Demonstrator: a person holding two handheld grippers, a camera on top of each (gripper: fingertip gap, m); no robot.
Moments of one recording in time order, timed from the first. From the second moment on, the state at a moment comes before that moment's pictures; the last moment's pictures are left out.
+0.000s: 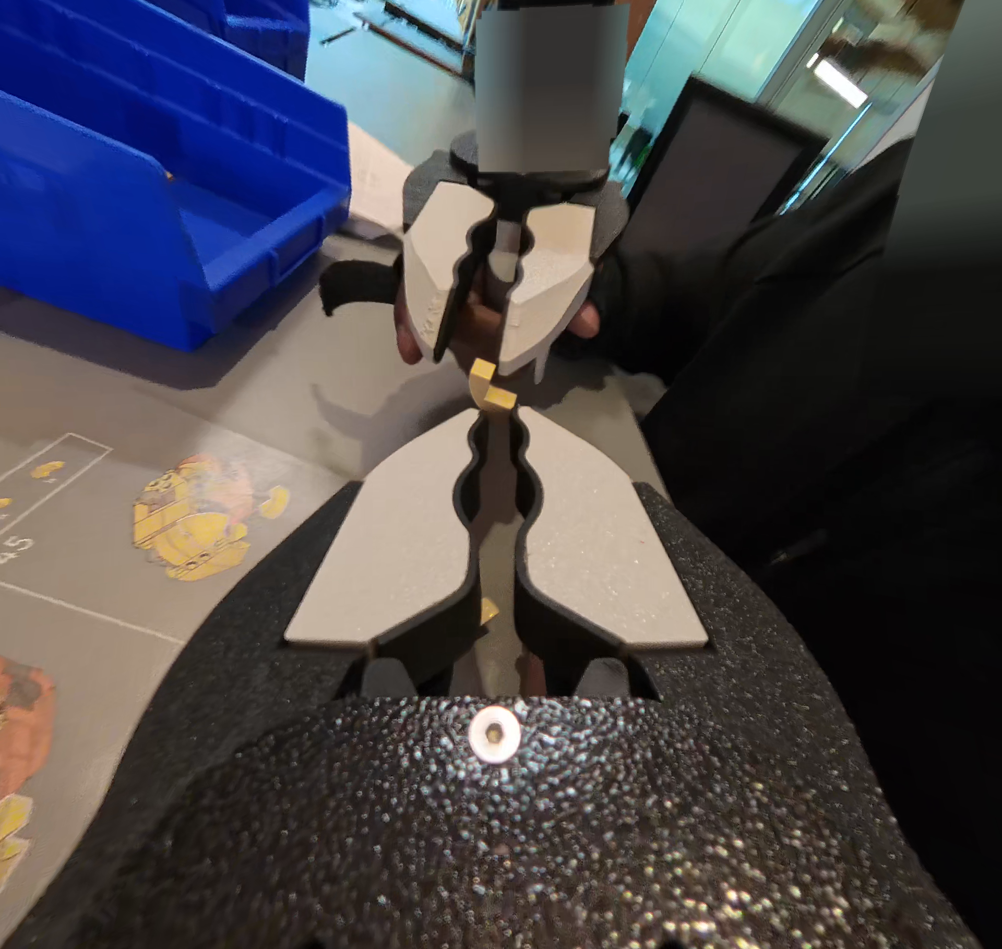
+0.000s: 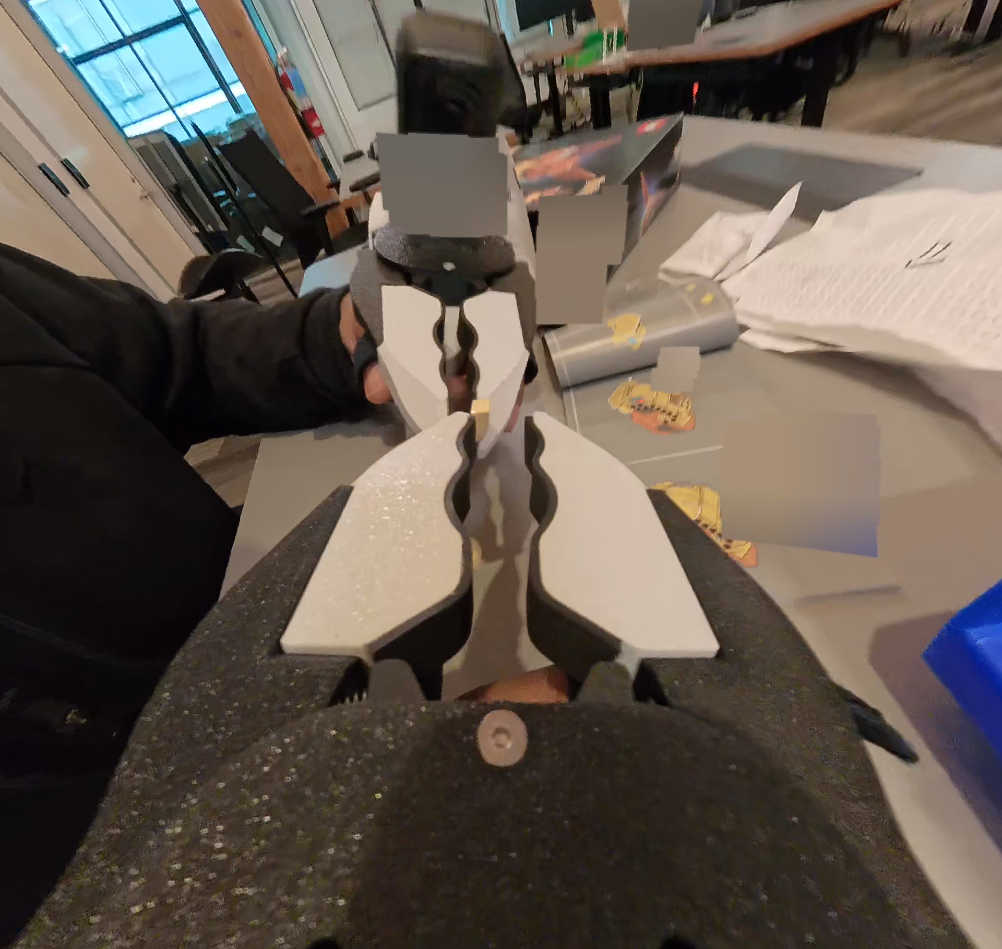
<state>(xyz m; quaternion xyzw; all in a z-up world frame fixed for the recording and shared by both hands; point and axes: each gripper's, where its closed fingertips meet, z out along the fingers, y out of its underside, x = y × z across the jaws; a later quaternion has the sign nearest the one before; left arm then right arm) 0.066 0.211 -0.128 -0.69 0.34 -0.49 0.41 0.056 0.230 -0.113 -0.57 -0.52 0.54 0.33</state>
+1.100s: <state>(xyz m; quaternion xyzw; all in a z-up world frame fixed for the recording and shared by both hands) 0.082 0.173 -0.114 -0.62 0.34 -0.65 0.29 0.069 0.184 -0.097 -0.44 -0.49 0.73 0.19</state>
